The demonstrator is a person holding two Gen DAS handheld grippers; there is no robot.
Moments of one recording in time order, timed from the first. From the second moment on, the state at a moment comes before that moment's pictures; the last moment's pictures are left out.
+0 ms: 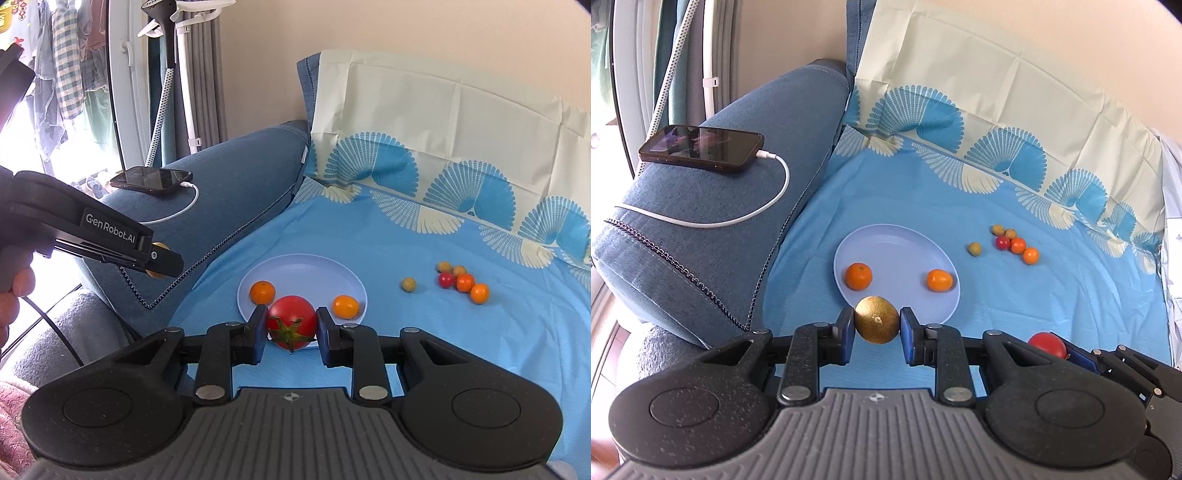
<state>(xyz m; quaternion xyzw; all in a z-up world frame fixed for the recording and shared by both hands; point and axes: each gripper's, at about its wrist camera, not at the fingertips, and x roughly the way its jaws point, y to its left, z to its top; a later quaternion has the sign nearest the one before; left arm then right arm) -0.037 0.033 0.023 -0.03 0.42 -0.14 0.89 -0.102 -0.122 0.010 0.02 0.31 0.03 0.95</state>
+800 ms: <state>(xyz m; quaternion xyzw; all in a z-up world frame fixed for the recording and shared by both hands) 0.020 0.021 0.000 -0.02 0.44 -0.12 0.89 -0.061 -0.140 -0.017 0.03 0.34 0.01 0.94</state>
